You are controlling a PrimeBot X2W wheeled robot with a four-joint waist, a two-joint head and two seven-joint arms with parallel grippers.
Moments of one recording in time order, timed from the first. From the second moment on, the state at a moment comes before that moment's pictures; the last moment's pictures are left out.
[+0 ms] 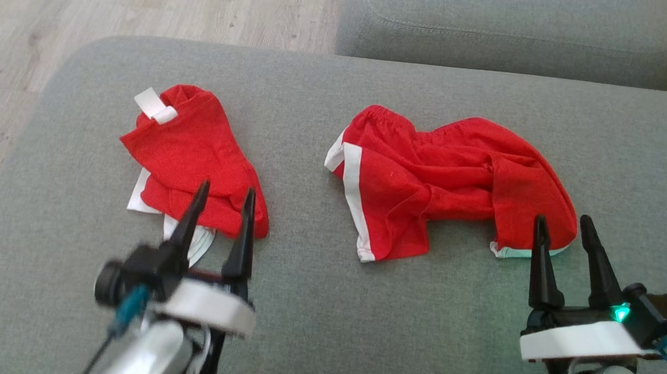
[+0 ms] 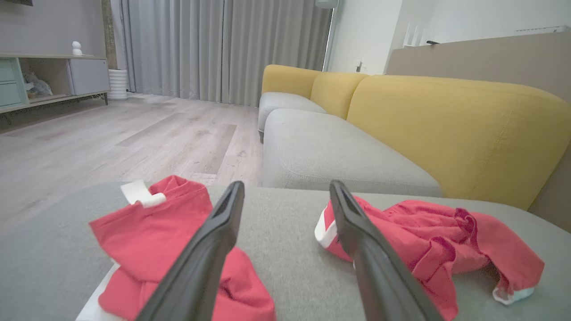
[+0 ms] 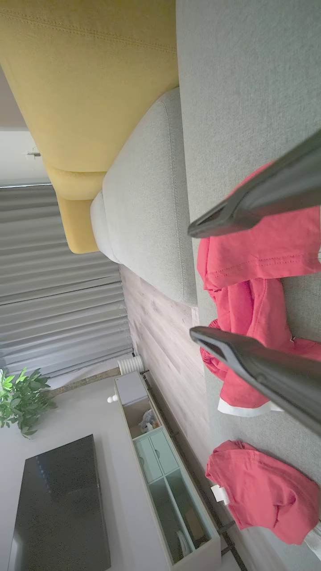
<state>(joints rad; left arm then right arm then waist) -0.33 0.30 -0.69 0.21 -0.66 0.24 -0.25 -0.01 -0.04 0.04 0.16 0.23 0.13 -0.26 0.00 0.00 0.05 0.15</state>
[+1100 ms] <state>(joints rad) -0.23 0.10 -0.49 0.25 -0.40 0.04 -0.25 -0.34 -0.05 0.26 0.68 0.40 0.13 -0.18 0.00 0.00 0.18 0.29</state>
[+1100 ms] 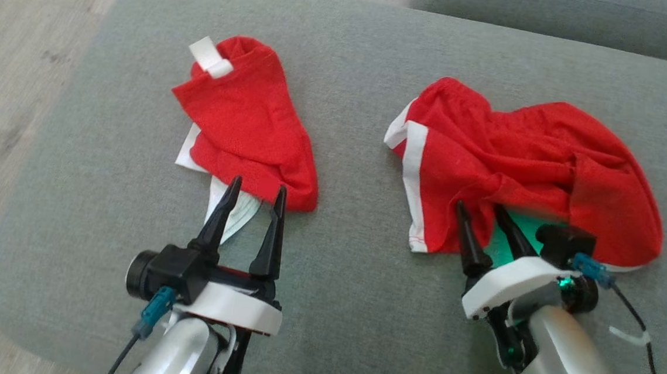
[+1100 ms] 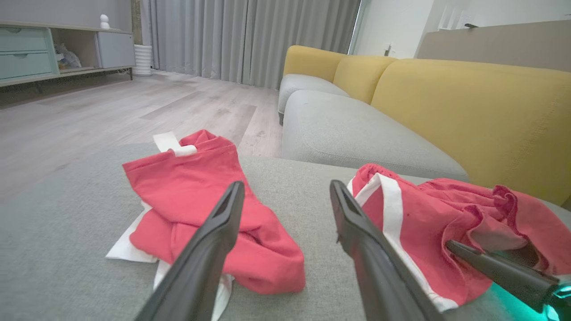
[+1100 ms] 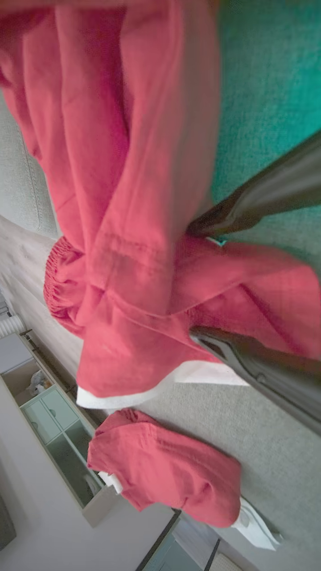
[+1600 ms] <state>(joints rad) -0.21 0.08 -0.41 0.27 -0.36 0.02 -0.25 -0.35 -0.05 0.22 0.71 0.42 0.13 -0.24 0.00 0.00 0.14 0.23</state>
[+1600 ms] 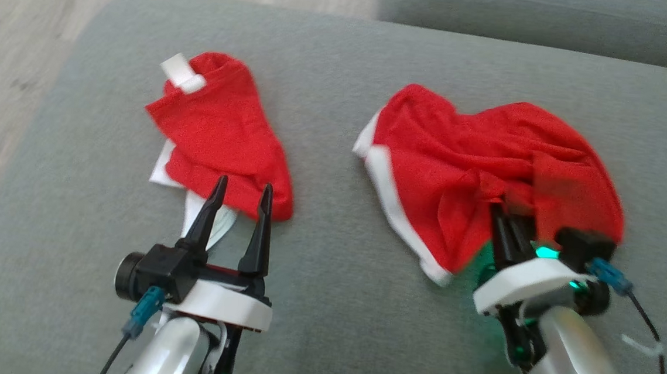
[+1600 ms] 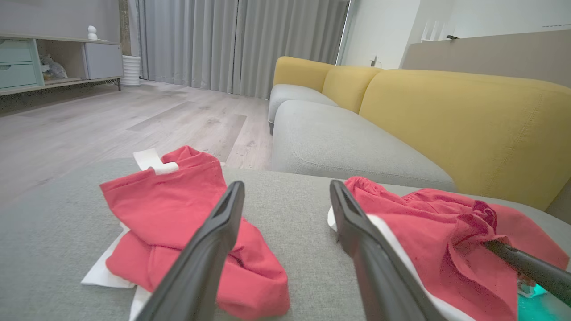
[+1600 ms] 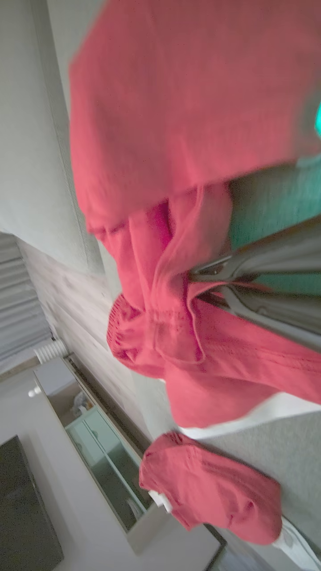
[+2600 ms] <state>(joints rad) -0.19 0.06 -0.37 0.27 -0.31 -0.01 -0.25 -0.25 -0.05 -0.25 0.38 0.05 0.13 -0.18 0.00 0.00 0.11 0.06</state>
